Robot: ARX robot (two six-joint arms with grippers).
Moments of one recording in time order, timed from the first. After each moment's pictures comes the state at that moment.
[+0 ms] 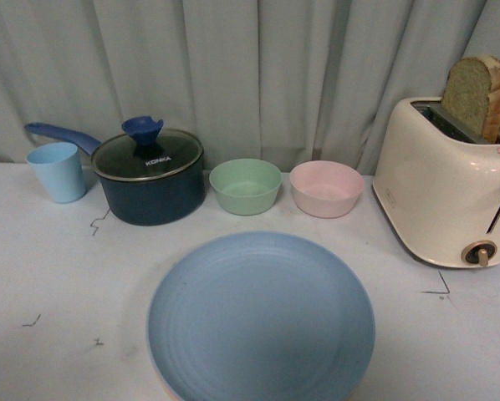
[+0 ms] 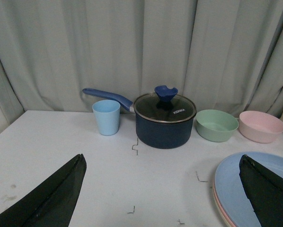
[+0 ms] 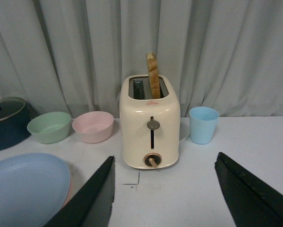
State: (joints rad) left arm 0.00 0.01 0.01 0.00 0.00 -0.01; right arm 0.00 0.00 0.01 0.00 0.00 0.01
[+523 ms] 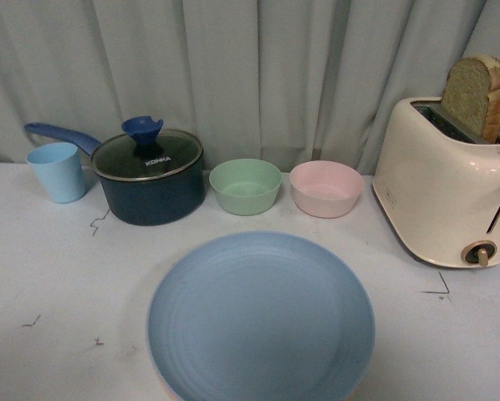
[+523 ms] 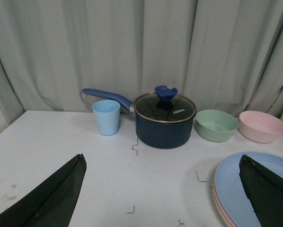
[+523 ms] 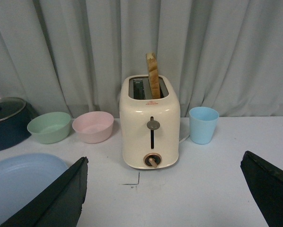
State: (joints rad) left arm 0.00 0.01 0.01 0.00 0.00 -0.01; right arm 0.00 0.00 0.01 0.00 0.00 0.01
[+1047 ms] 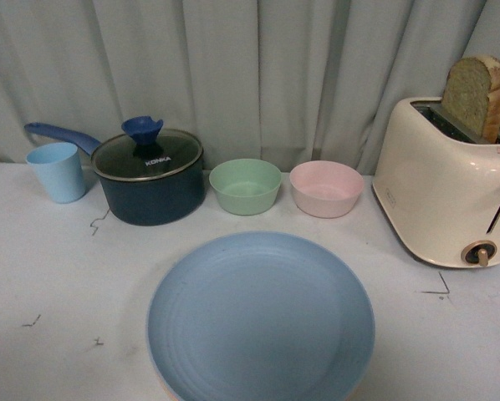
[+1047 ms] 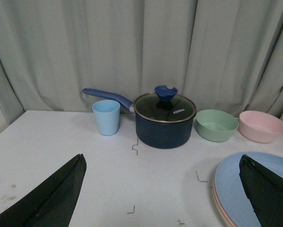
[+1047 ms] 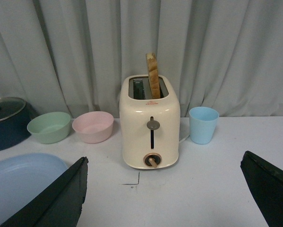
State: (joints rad) left arm 0.00 0.01 0.01 0.00 0.00 -0.01; right arm 0.00 0.00 0.01 0.00 0.00 0.01
